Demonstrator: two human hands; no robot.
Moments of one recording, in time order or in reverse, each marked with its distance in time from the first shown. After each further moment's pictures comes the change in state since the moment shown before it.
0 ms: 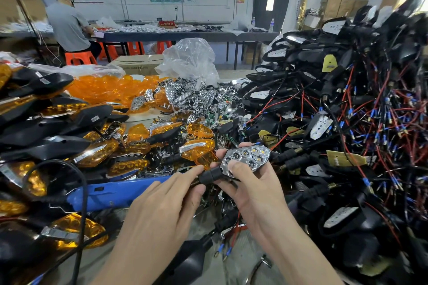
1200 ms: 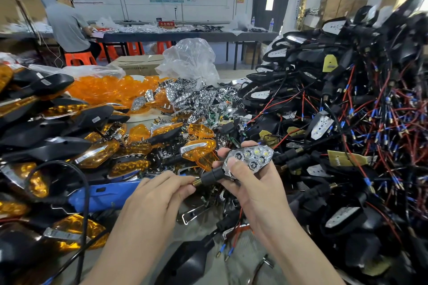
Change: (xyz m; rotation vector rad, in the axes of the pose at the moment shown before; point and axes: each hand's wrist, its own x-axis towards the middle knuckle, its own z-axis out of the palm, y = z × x) left_hand 0.004 -0.017 -0.002 -0.087 -0.080 -0.176; right_hand -0.001 -0.001 -0.001 -0.054 0.017 -0.021
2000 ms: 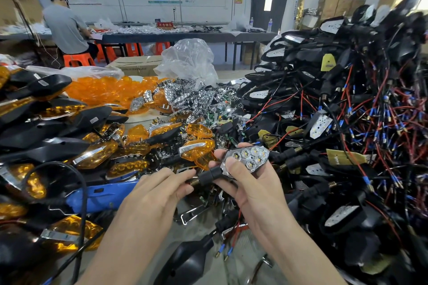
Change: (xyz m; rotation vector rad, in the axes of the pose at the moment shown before) left_hand 0.000 0.005 -0.007 -0.052 0.008 0.107; right_hand 0.000 0.003 -0.003 0.100 -0.018 0.031
